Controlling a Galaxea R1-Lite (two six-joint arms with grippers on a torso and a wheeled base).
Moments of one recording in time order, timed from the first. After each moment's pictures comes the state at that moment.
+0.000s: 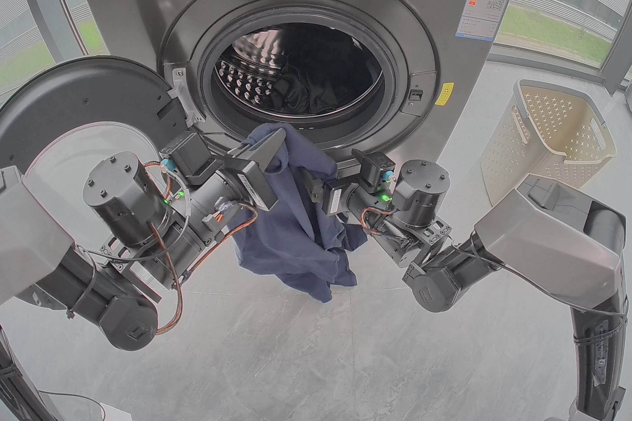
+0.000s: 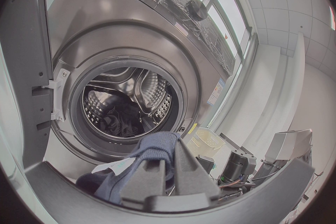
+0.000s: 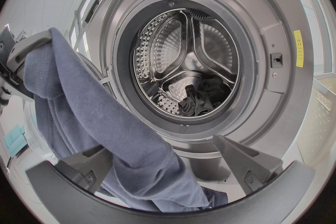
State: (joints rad) left arm -0.57 1.89 -0.67 -1.55 -0.06 -0.25; right arm 0.65 2.35 -1.24 -1.32 -0.13 0.02
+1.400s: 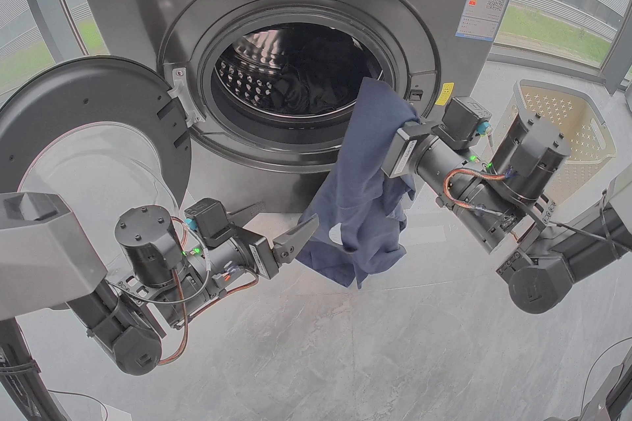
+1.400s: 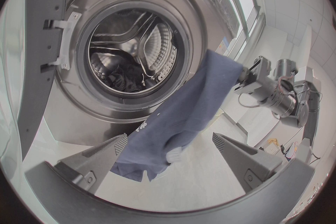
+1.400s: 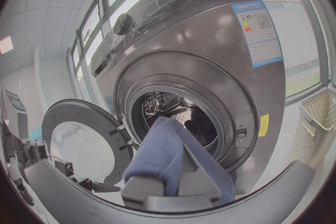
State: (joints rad) left arm -0.55 1.99 -0.50 -1.55 -0.14 -0.25; right arm 0.67 1.90 -0.90 -1.33 -0.14 0.05
